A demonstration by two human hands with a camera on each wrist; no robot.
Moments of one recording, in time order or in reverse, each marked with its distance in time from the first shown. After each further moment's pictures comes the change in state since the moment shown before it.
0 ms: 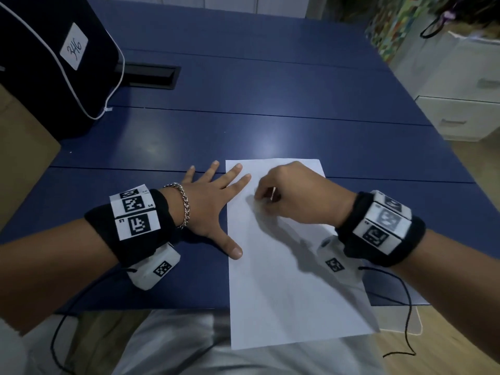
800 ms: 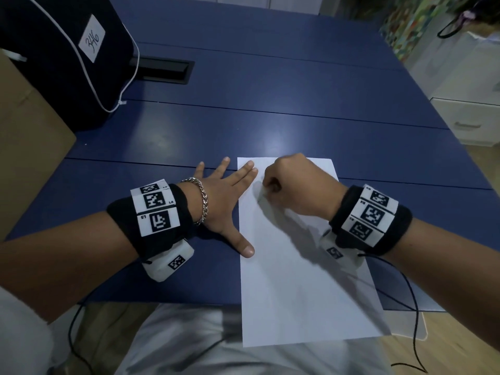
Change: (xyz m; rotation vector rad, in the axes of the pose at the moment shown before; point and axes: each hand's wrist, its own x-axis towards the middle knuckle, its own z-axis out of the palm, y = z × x) left_hand -0.001 0.001 -0.003 -0.012 -0.044 -0.030; right_hand 0.029 -0.008 0.009 -0.136 0.056 0.066
